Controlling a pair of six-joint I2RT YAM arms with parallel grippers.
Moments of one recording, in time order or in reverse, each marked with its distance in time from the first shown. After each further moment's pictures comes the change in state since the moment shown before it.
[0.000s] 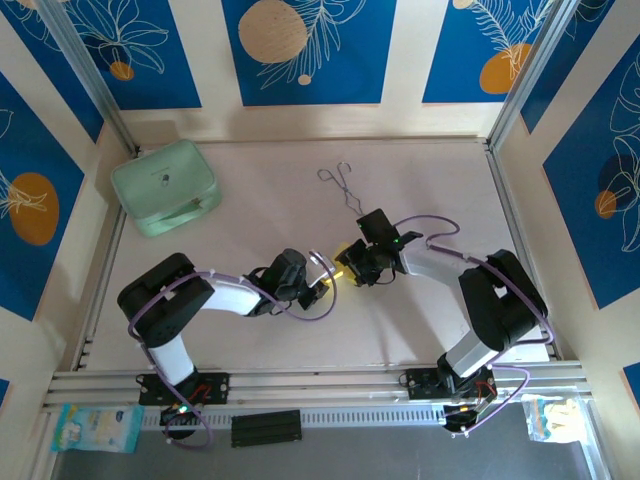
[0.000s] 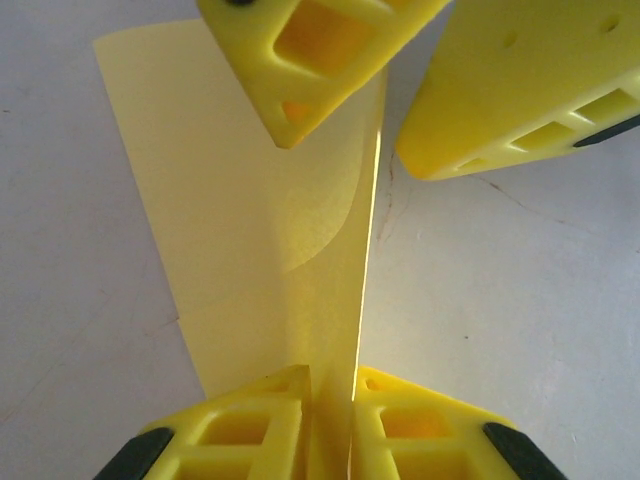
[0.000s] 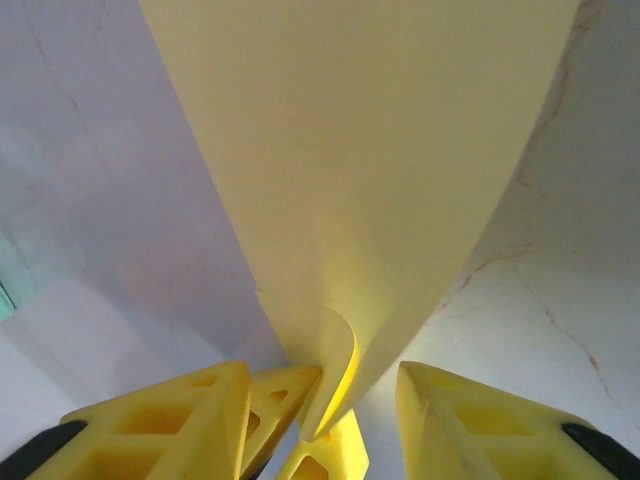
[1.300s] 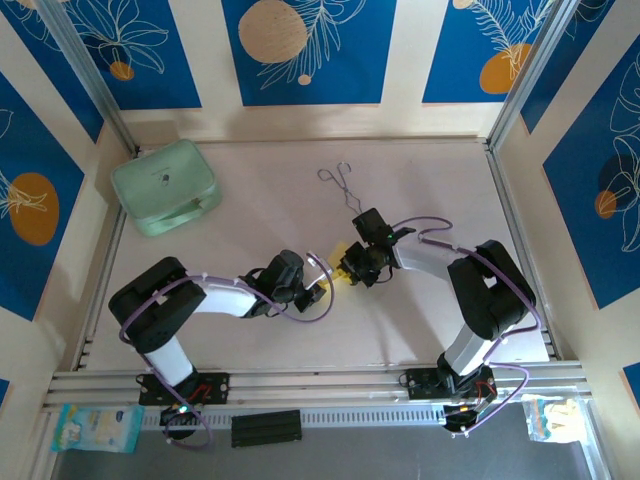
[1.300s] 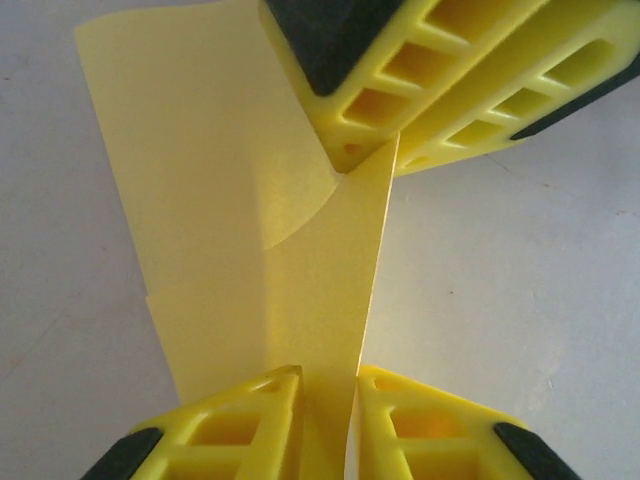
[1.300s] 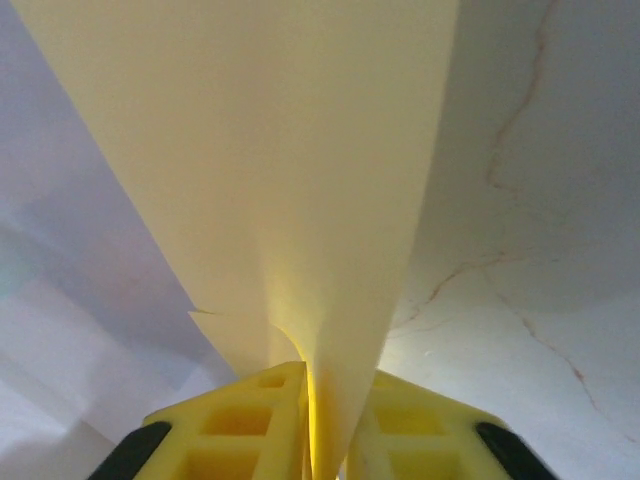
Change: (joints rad) left arm 0.000 -0.050 -0.021 -0.061 0.000 0.003; right arm 0.000 0.074 0.048 -0.060 -0.034 -0.002
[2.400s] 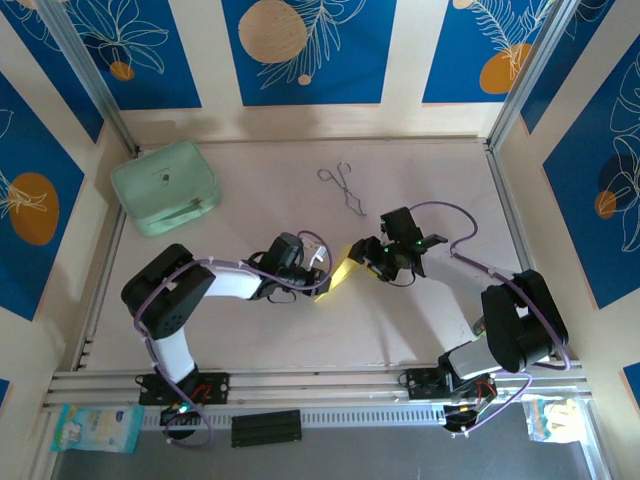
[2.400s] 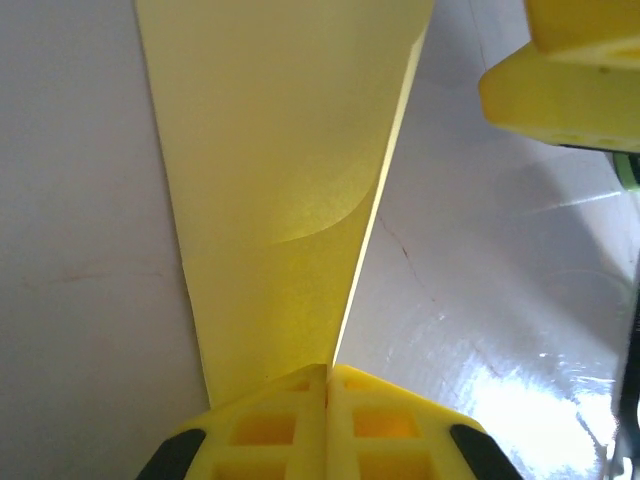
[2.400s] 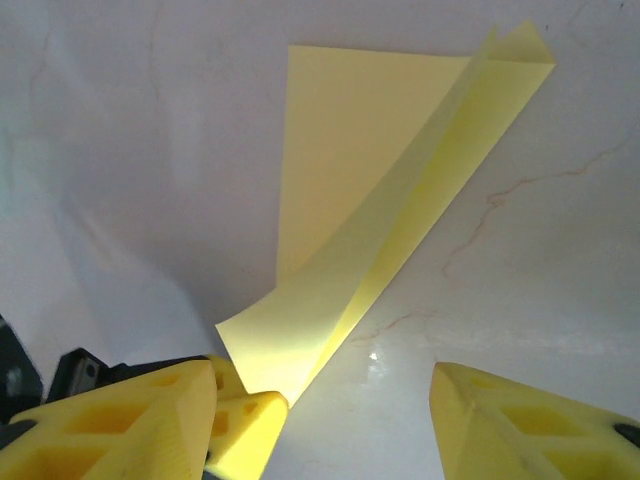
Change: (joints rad) left arm 0.110 0.103 0.138 -0.072 0.358 -0.549; right arm -0.123 -0.225 -0.141 0.066 0.009 -0.454
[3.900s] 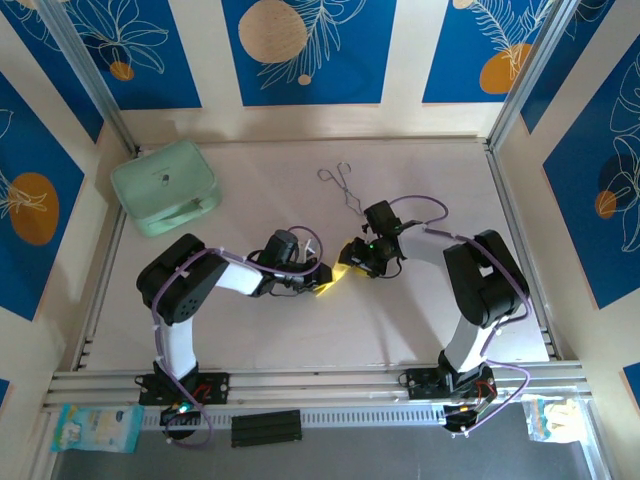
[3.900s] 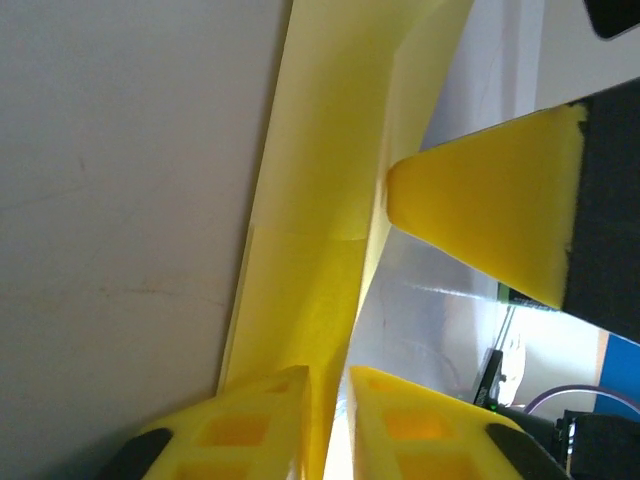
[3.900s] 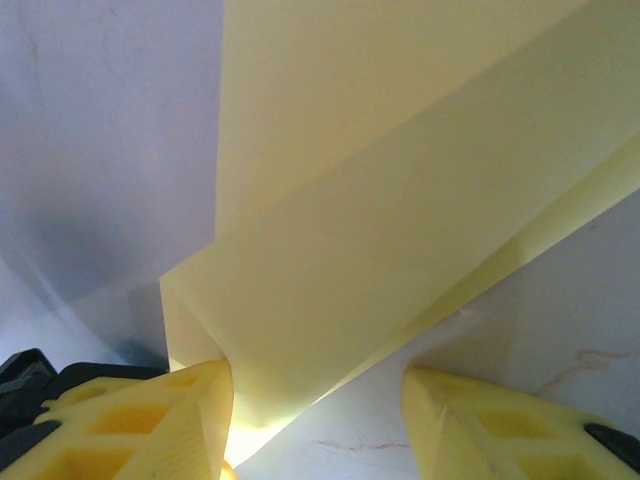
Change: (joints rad) left arm 0.063 0.115 -0.006 0.208 0.127 -0.478; right arm 0.019 0.314 0.182 -0.055 -0.054 -0.154
